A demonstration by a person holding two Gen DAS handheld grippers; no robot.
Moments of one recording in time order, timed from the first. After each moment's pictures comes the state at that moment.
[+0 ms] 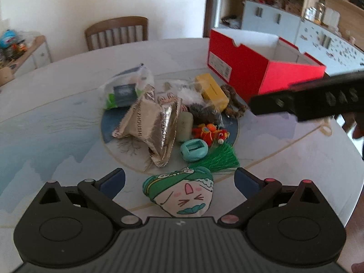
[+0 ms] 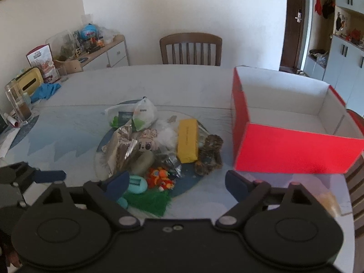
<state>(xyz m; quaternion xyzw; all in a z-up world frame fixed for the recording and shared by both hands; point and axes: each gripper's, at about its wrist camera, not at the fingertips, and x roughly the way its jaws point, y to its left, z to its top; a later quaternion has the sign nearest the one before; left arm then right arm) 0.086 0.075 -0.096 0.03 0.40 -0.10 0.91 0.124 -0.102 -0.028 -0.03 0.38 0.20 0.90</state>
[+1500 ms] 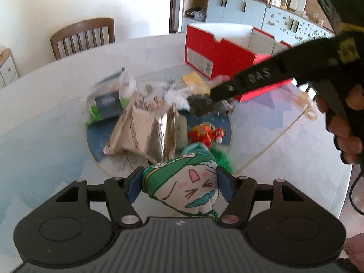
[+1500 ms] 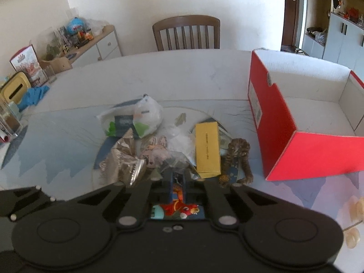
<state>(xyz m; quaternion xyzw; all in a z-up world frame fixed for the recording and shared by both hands) 0.113 0.101 -0.089 0.05 0.40 -0.19 0.89 0.168 -0.067 -0.037 0.01 0.42 0.18 0.89</state>
